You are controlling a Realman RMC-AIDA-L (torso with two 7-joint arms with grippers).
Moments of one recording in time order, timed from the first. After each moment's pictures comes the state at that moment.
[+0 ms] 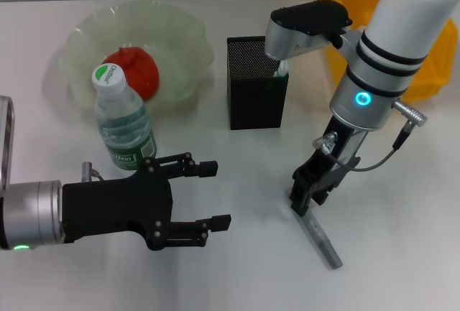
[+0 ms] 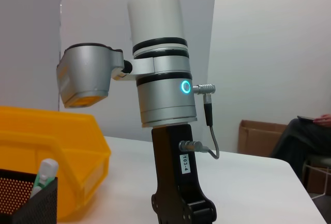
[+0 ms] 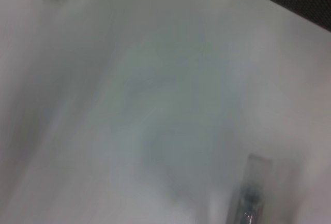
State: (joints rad) left arm -0.36 -2.07 1.09 0.57 1.68 1.64 -1.00; right arm 1.21 2.09 -1.22 -0.37 -2.63 -1.49 2.74
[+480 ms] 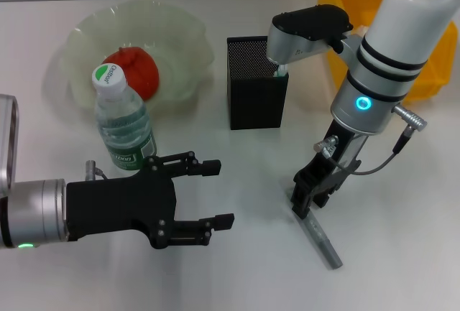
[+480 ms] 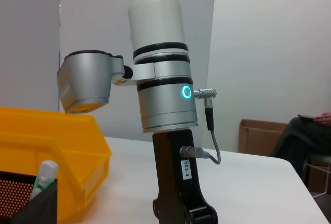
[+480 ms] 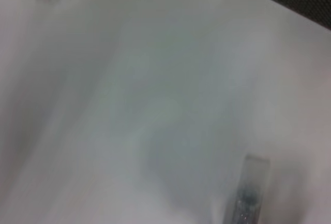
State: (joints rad) left arm -0.37 -2.07 1.09 0.56 1.68 1.64 -0.99; right arm 1.21 2.09 -1.22 -0.34 -2.63 -1.47 2.73
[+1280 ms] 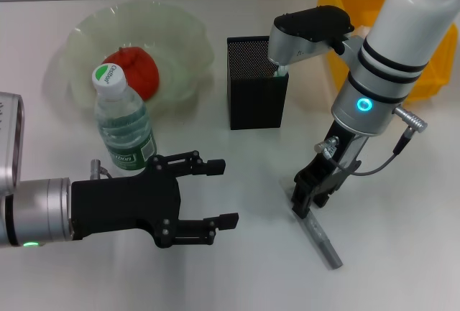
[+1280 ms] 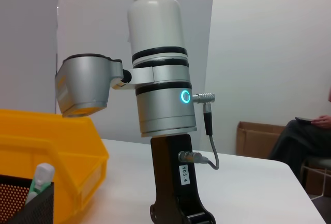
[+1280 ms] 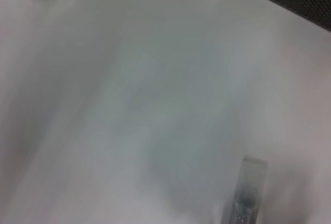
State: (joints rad) left arm -0.39 -2.07 1.09 0.53 1.68 1.64 -0.97; right arm 1.20 2.09 -1.22 -0.34 -2.62 -1.46 2.72
